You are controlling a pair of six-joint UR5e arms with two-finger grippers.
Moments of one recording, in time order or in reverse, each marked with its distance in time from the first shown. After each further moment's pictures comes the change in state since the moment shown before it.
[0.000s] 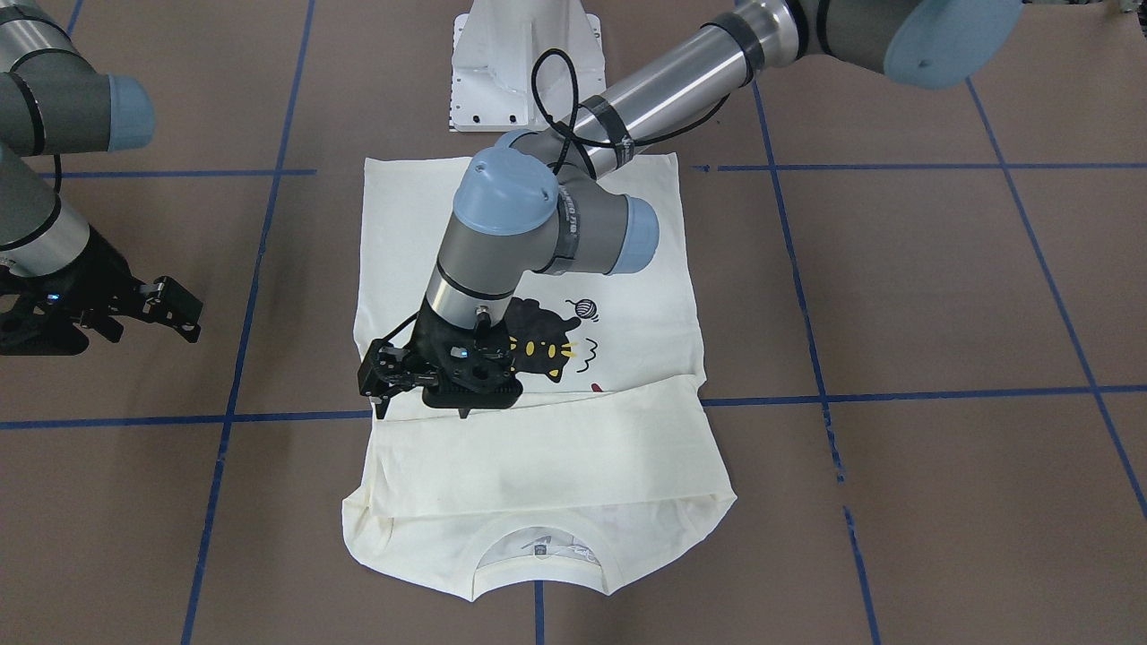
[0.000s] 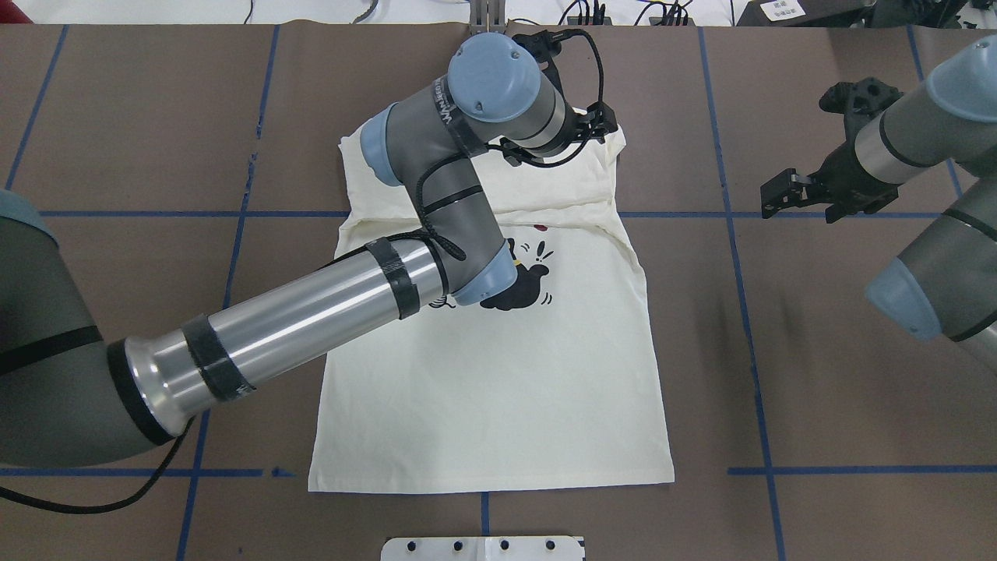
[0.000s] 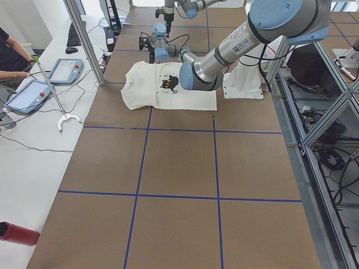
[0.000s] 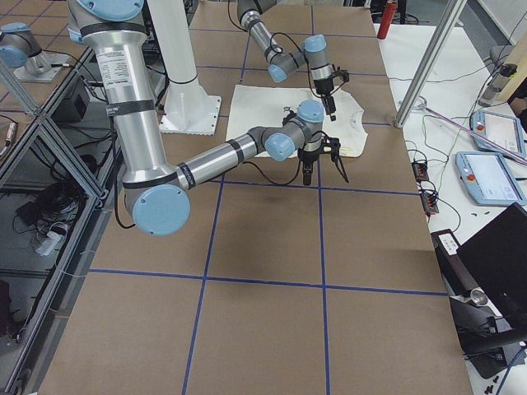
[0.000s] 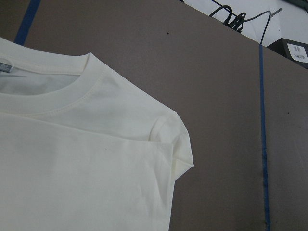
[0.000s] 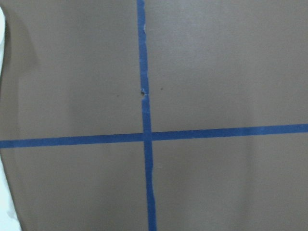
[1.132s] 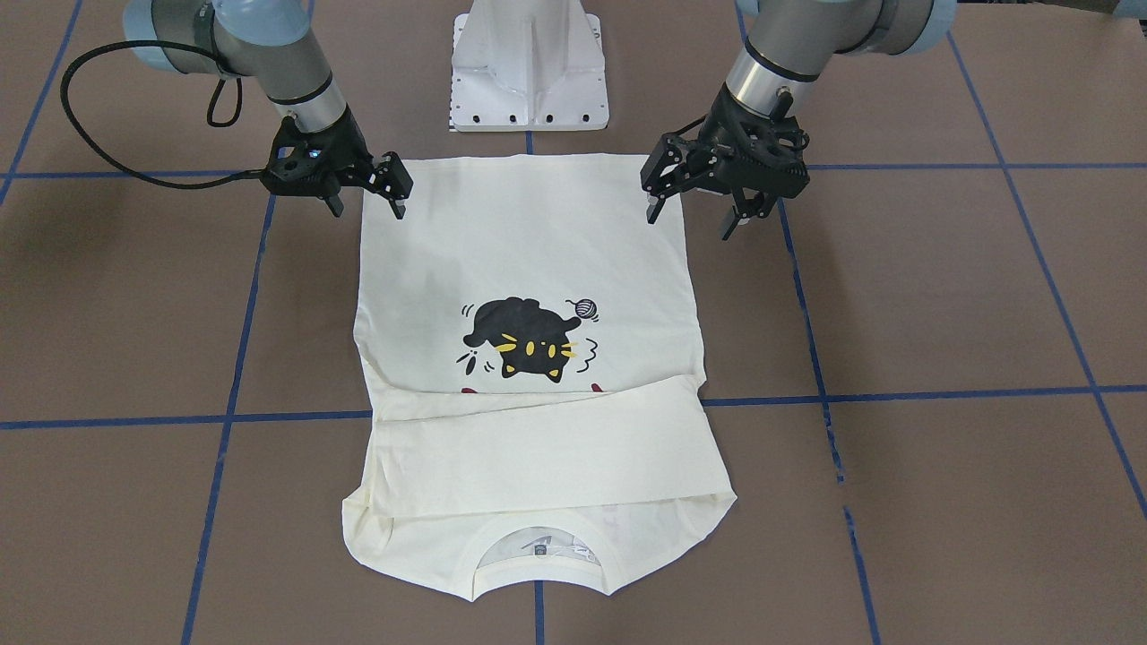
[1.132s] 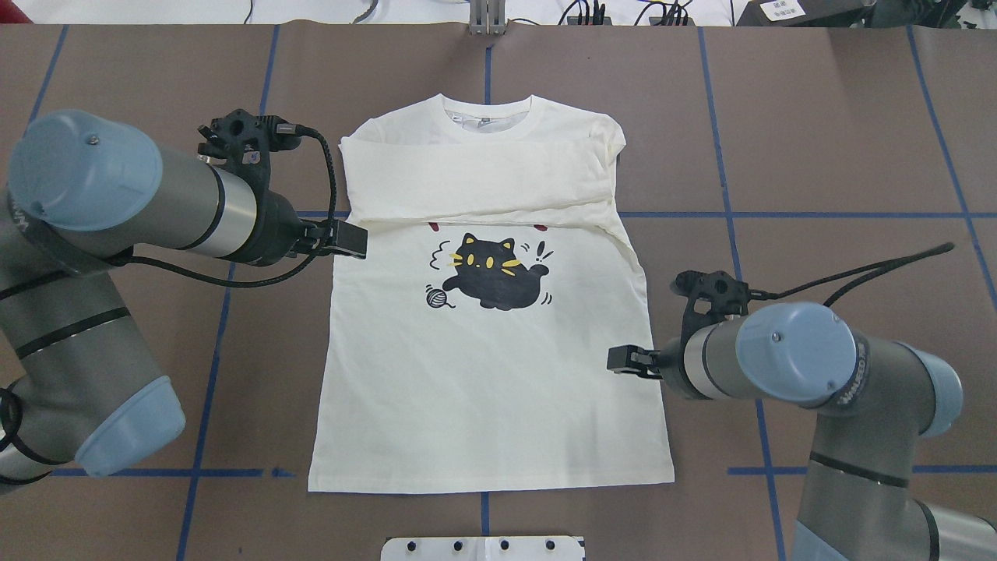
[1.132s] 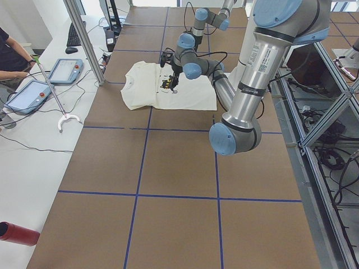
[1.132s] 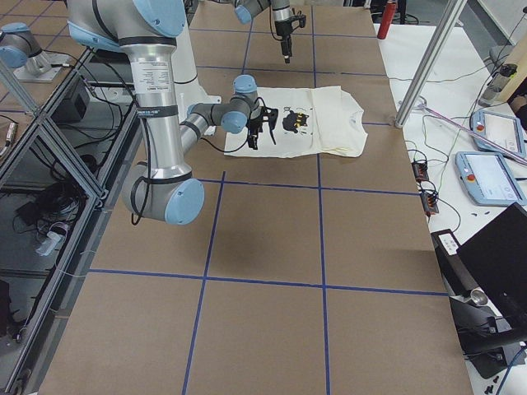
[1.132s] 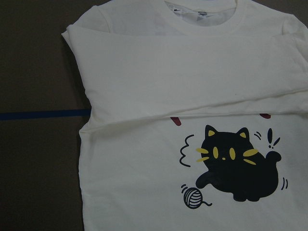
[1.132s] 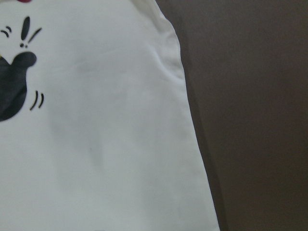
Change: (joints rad) left arm -0.023 0.741 -1.075 0.499 -0.074 0.303; right arm -0.596 -0.076 0.246 0.092 -0.428 0.607
